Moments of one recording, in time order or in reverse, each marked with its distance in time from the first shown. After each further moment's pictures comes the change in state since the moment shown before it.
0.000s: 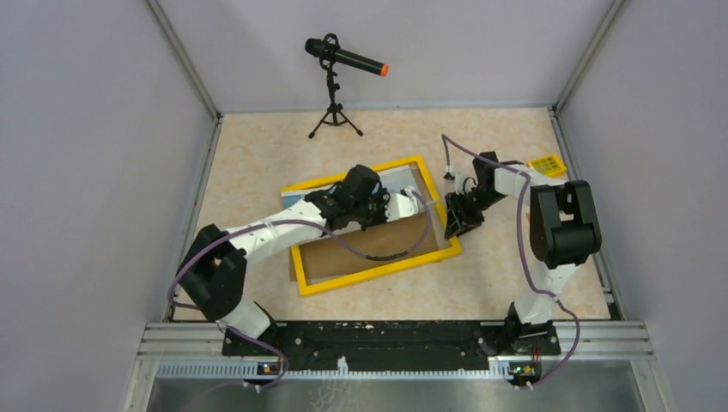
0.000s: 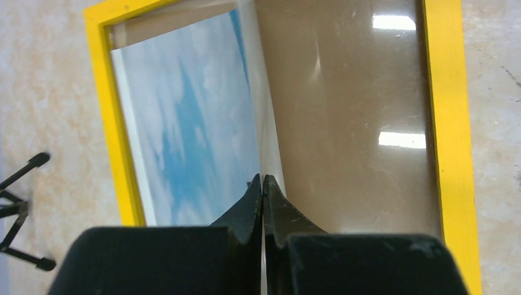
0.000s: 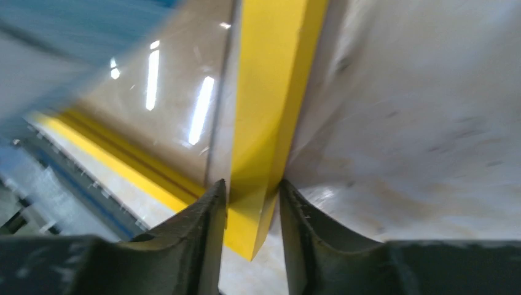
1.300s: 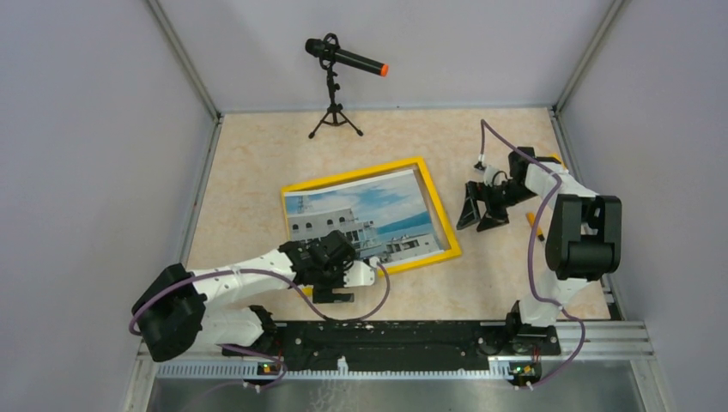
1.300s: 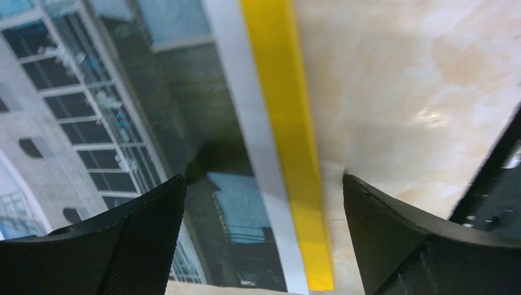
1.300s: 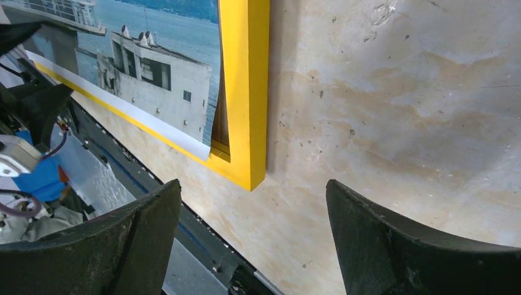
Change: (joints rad) left arm -0.168 -0.290 -0.484 -0.283 -0.235 -0.045; right arm -0.199 -0.122 -0.006 -0.171 -0.131 -0.027
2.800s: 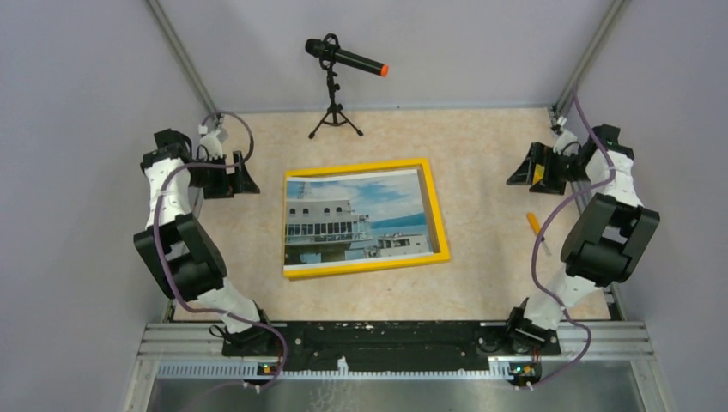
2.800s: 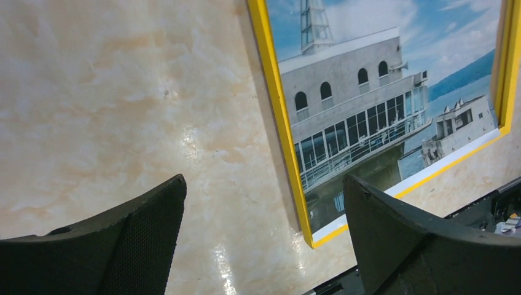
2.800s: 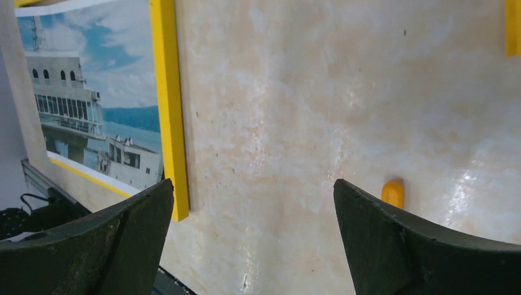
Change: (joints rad) left arm 1.355 0.417 0.873 -0.436 0.665 -0.296; right arm -0.364 -0.008 0.281 0.051 -0.077 -0.005
